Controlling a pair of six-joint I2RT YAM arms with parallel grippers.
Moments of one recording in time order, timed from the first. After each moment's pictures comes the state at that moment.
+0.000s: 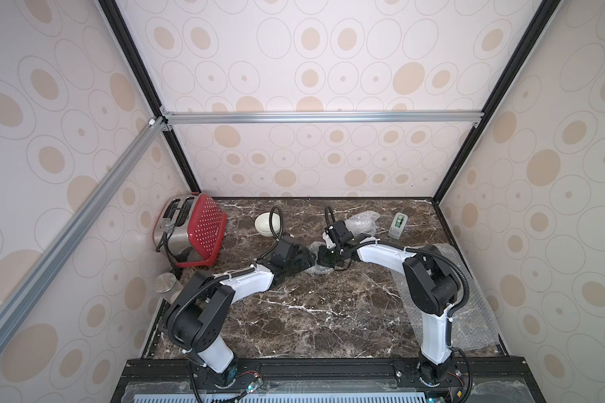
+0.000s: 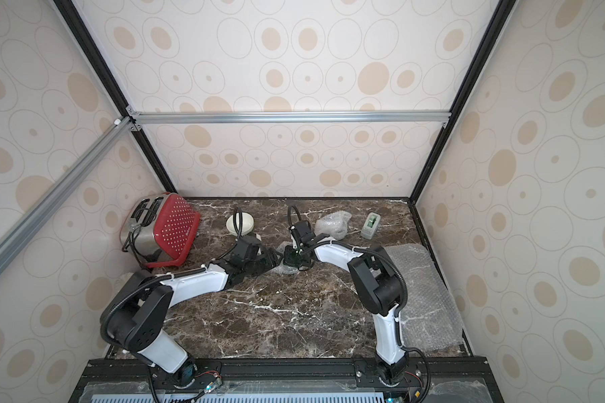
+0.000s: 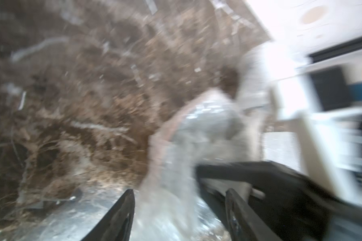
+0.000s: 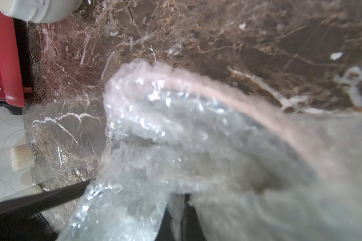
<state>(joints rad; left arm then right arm) -0.56 1.59 0.85 0.07 0.08 -0.90 0.62 2.00 1.38 -0.41 -0.27 0.66</state>
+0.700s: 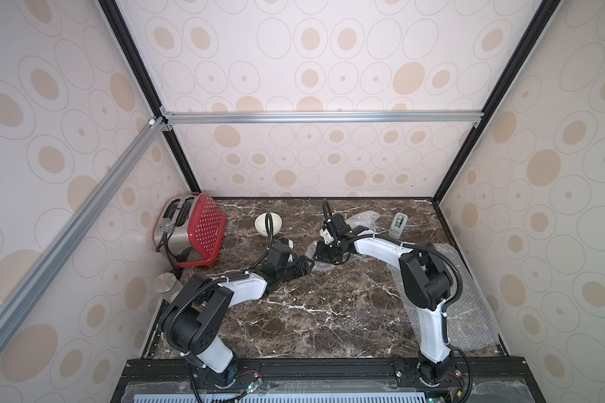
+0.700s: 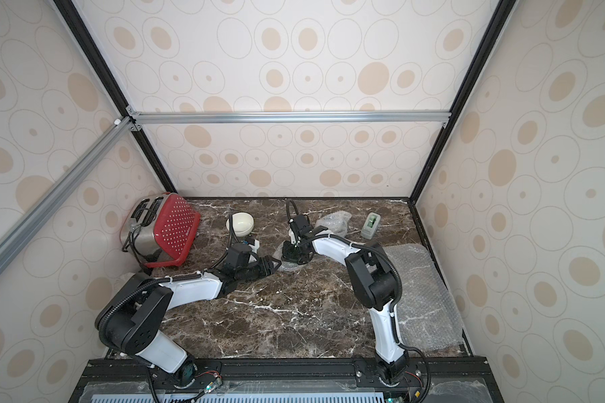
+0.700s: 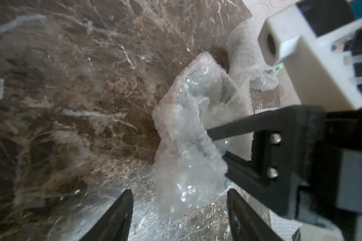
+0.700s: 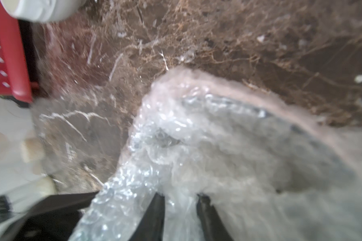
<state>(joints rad) -0.52 1.60 0.66 0.28 0.24 -0.80 0.59 2.07 1.52 -0.52 -0.36 0.63</state>
